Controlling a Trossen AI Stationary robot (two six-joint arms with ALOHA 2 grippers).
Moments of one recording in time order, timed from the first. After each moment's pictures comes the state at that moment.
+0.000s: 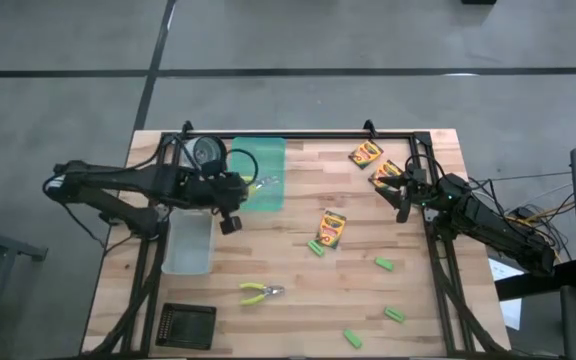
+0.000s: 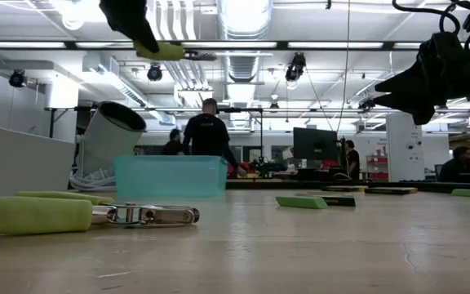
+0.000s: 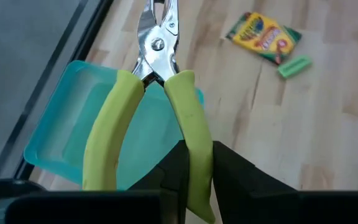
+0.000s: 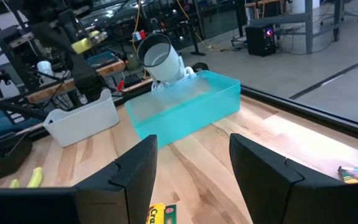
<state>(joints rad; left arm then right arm) -0.08 1.21 1.24 -0.94 -0.39 -0.25 -0.50 0.02 0.07 -0.12 -0.16 0.30</state>
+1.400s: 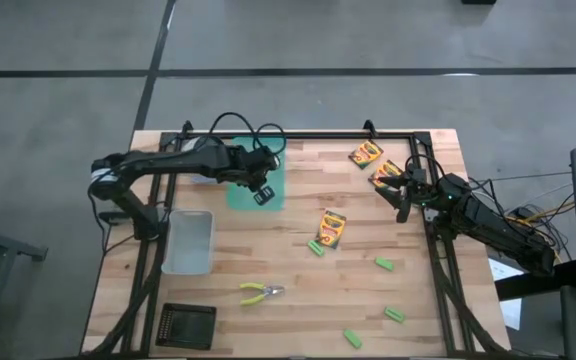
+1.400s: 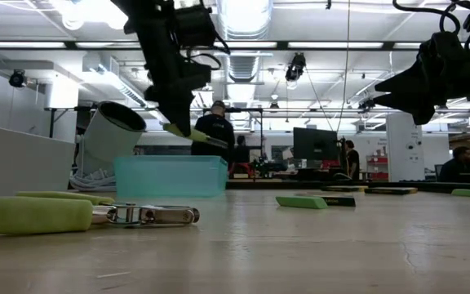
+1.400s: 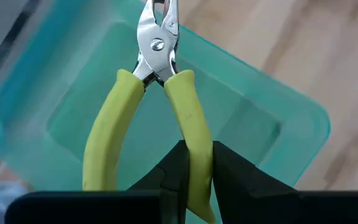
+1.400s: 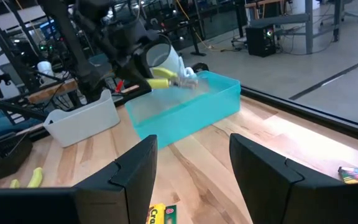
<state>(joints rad) 0.28 1.58 1.23 -0.76 -0.24 -0.20 -0.50 0.02 0.07 -0.12 -0.16 0.30</state>
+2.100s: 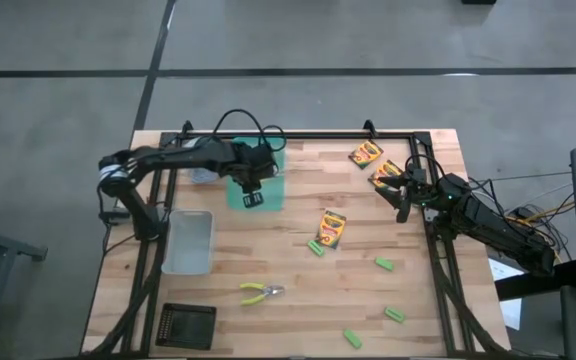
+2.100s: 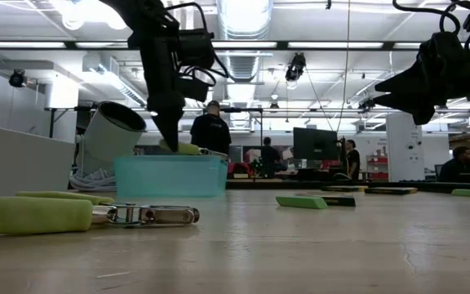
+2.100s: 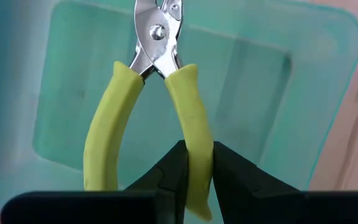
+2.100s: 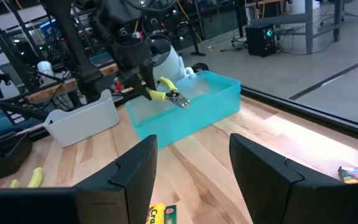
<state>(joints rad) 0.36 1.64 1.23 -0.84 -0.13 0.14 -0.50 0.02 0.07 -0.12 -0.16 0.30</state>
